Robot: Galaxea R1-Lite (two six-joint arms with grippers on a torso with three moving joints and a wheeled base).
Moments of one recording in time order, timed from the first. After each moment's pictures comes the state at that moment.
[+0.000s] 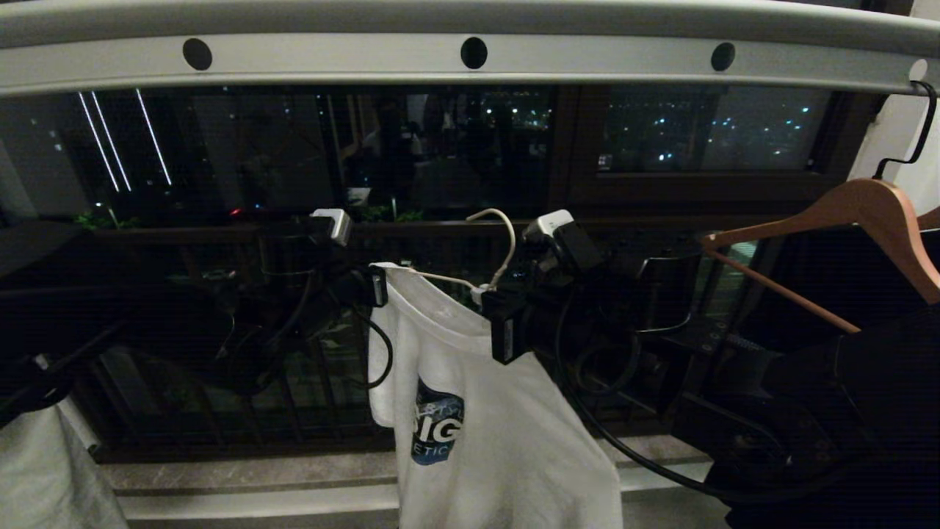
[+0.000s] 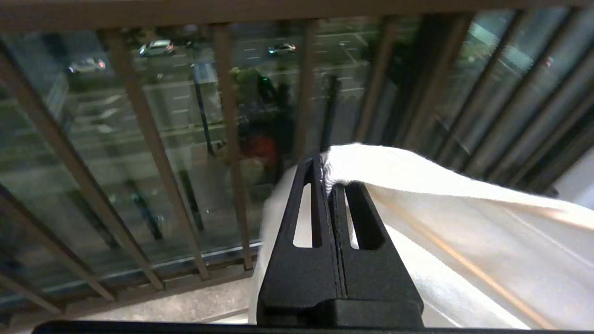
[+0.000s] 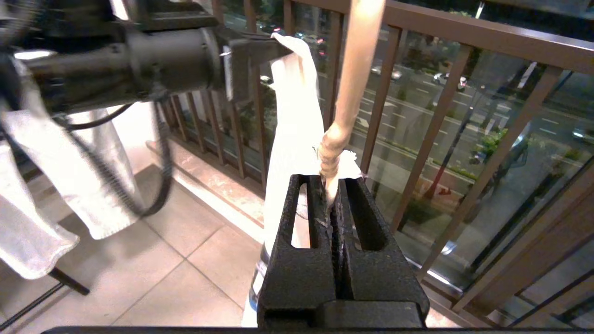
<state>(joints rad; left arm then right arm) -0.30 2.05 -1.08 -0.87 0.04 -0.10 0.71 1.90 -1.00 -0.83 -0.02 0.02</state>
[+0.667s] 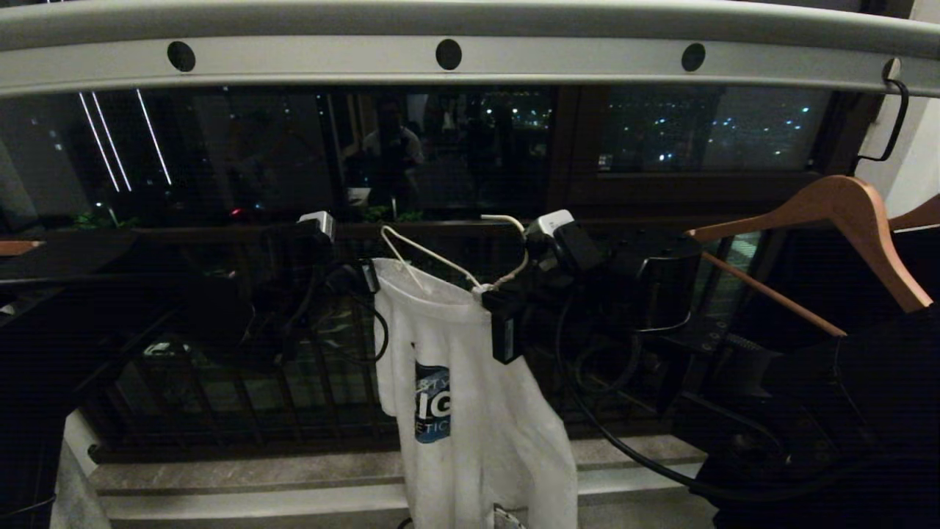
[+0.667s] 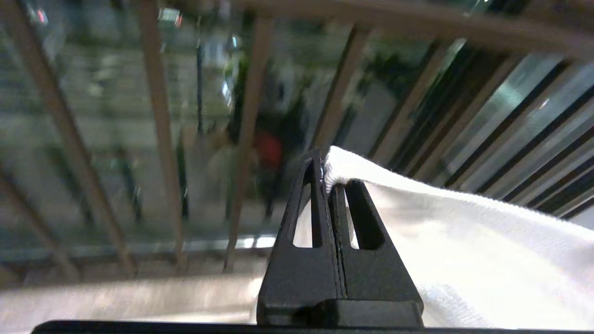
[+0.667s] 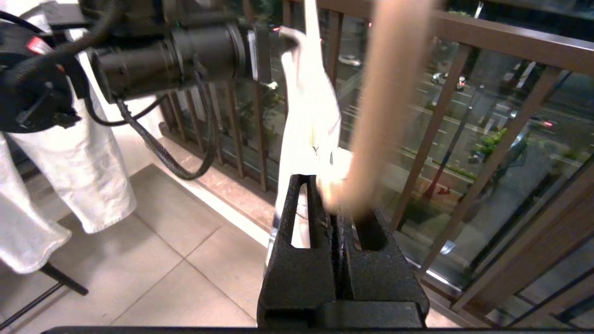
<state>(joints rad) -0.23 2.18 -1.23 -0.82 0.06 -0.26 0.71 1.90 -1.00 -0.83 -0.02 0.02</state>
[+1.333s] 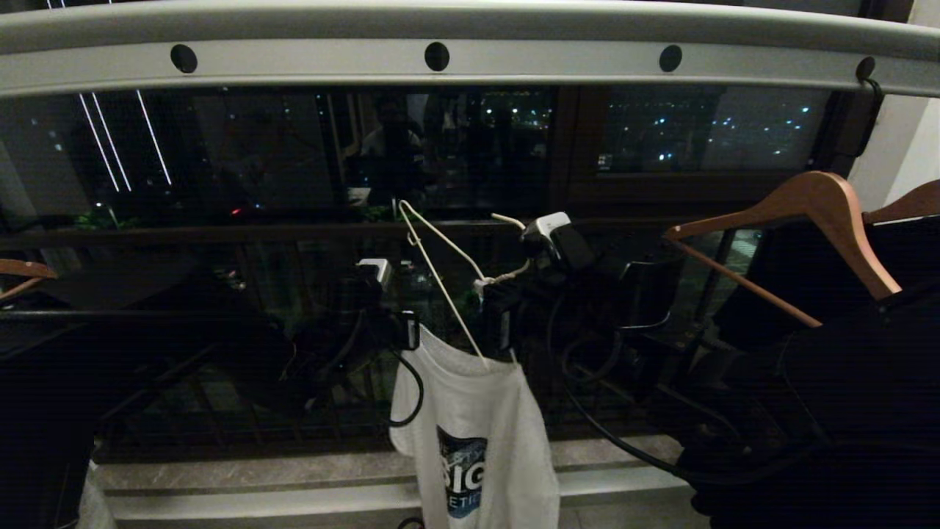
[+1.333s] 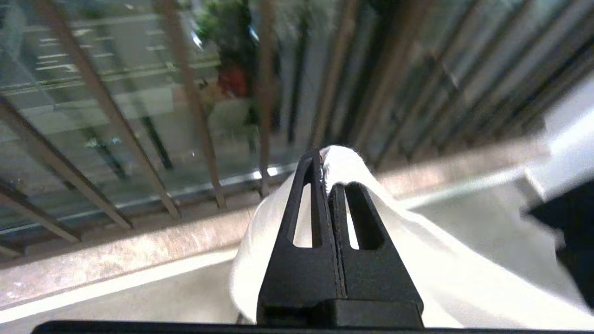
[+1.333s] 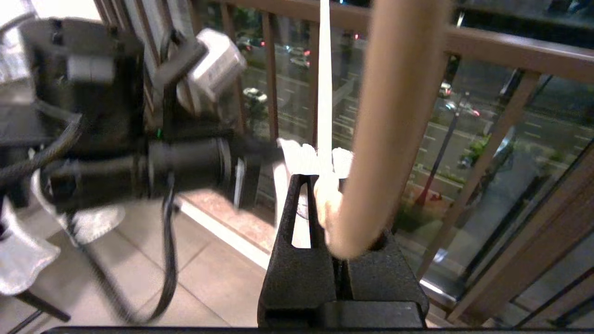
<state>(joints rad) -0.39 2.18 -1.08 -0.82 0.06 -0.15 0.68 1.97 -1.03 -0.91 -0.03 0.02</state>
